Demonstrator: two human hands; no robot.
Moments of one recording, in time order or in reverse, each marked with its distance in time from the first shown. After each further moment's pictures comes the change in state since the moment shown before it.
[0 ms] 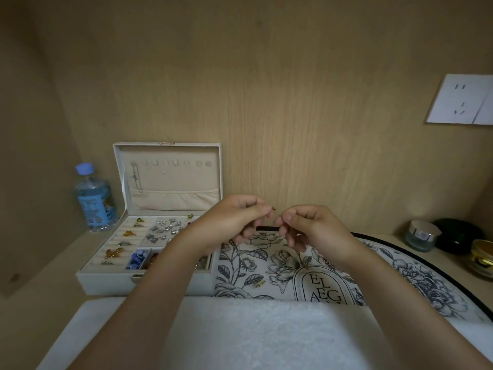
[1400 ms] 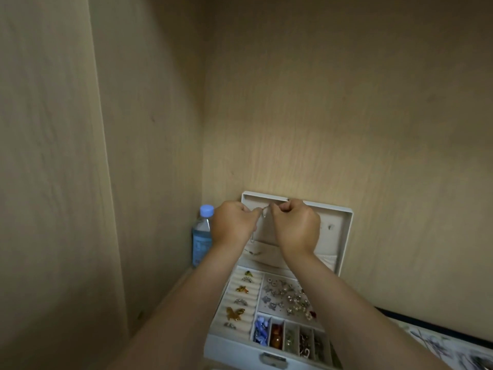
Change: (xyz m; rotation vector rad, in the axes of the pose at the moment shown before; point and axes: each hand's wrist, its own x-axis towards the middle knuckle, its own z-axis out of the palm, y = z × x) left_hand -0.004 -0.048 -0.229 0.367 1.024 -0.153; right_hand 0.213 -0.057 0.247 -0.485 0.698 -0.151
